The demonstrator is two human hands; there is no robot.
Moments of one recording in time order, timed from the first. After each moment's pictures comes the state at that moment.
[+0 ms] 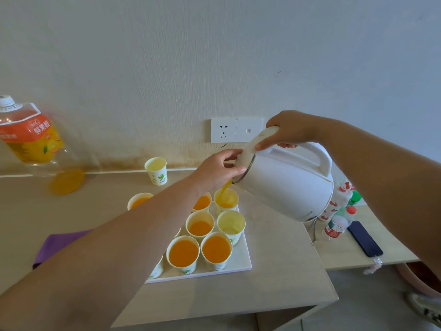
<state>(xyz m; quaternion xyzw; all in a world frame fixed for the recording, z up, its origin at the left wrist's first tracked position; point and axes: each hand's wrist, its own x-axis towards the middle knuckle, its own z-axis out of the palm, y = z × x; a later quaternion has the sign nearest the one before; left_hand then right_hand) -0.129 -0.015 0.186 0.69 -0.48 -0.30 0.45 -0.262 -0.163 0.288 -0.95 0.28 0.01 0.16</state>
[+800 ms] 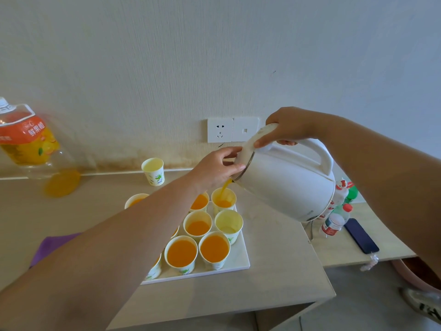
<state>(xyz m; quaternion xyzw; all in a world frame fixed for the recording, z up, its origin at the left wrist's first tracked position) -0.134 -0.014 0.195 0.68 -0.50 -0.29 0.45 -0.267 -0.159 0.296 -0.94 0.29 0.01 0.15</state>
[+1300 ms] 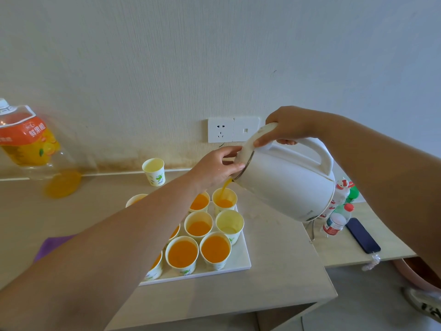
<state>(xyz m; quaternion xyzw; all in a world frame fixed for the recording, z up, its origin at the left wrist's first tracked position) -0.132 -0.014 0.197 0.69 -0.51 -0.28 0.44 -0.265 -0.159 0.296 -0.94 0.30 0.02 0.16</state>
